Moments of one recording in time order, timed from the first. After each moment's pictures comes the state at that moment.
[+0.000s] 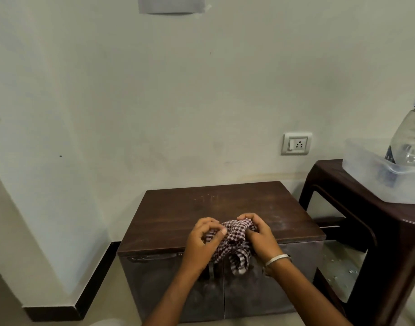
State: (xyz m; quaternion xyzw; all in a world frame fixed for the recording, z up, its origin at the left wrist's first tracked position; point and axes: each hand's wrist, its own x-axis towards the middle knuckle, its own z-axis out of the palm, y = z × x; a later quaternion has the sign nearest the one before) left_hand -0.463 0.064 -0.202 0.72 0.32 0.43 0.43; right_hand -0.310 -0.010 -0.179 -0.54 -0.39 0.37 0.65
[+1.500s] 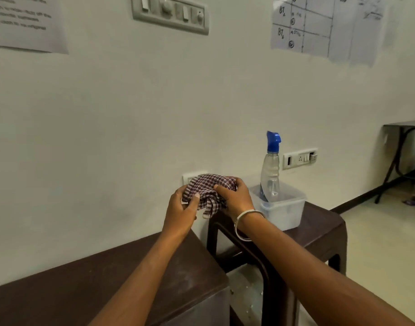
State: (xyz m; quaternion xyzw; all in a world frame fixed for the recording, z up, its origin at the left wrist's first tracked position) left_hand -0.214 0.069 -0.041 0.74 0.21 0.41 0.48; right_hand -0.107 -0.032 -0.013 -0.58 -0.24 0.16 0.76
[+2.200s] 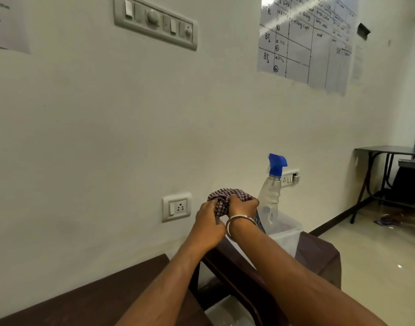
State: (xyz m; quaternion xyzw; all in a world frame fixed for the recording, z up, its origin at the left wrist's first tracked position) left_hand -0.099 0.060 -0.031 0.88 0.13 0.29 0.36; right_hand -0.027 -0.003 0.009 -0.65 0.01 0.03 0.76
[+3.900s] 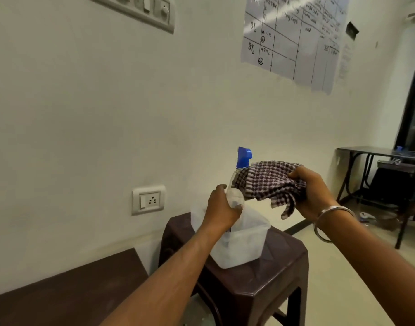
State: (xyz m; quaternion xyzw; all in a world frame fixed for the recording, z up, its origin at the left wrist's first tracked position) left_hand -0.009 -0.021 -0.013 0.85 0.14 0.30 0.42; right_hand 0.024 -0.206 0.068 -0.56 -0.22 0.09 0.80
